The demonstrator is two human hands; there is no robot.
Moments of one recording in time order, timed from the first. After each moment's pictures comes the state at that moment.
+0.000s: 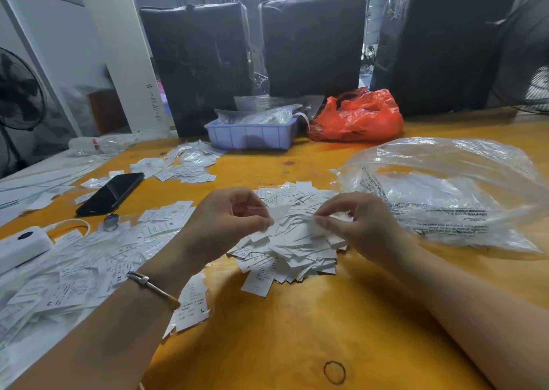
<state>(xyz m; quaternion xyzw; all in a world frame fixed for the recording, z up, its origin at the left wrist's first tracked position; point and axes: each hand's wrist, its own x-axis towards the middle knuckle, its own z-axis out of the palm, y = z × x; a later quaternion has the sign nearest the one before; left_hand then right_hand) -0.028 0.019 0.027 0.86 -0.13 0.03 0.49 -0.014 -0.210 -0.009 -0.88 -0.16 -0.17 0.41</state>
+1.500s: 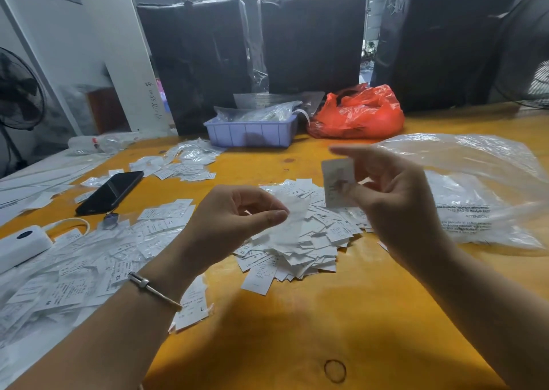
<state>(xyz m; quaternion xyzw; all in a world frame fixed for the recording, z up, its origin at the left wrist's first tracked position) -0.038 0.014 0.032 0.83 -0.24 0.06 0.50 -0.051 -0.203 0.031 -0.72 -0.19 -0.27 0.61</state>
